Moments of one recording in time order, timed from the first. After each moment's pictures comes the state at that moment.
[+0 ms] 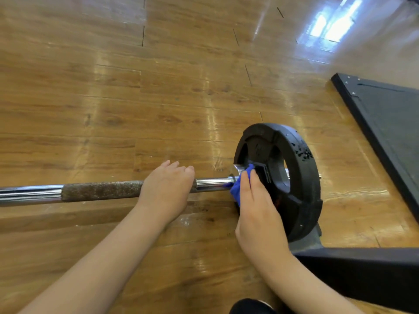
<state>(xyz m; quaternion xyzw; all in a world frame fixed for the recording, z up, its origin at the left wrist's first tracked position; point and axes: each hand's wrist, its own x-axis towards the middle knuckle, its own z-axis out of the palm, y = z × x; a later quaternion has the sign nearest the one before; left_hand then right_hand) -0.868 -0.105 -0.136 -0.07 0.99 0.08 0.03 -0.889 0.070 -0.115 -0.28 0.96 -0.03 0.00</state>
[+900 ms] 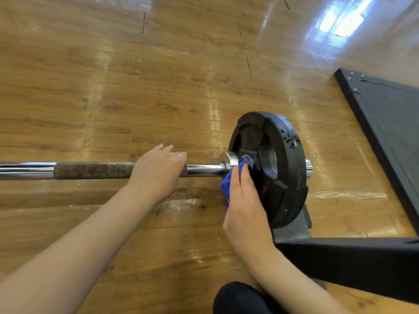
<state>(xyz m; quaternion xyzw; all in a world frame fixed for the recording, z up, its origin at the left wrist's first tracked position) -0.872 -0.104 -0.138 -0.07 0.99 0.08 0.05 -0.883 0.084 -0.127 -0.31 0.95 -0.03 0.00</state>
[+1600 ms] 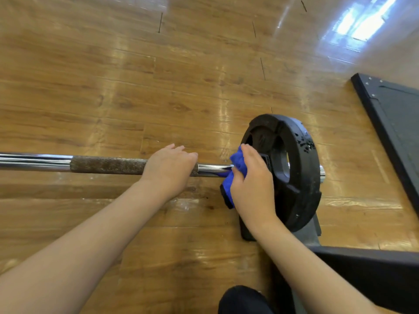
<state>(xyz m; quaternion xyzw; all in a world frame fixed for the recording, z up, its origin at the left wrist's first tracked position) -0.871 -0.104 -0.137 -0.09 0.99 0.09 0.06 -0.921 0.056 -0.118 -0.23 0.92 -0.31 0.04</state>
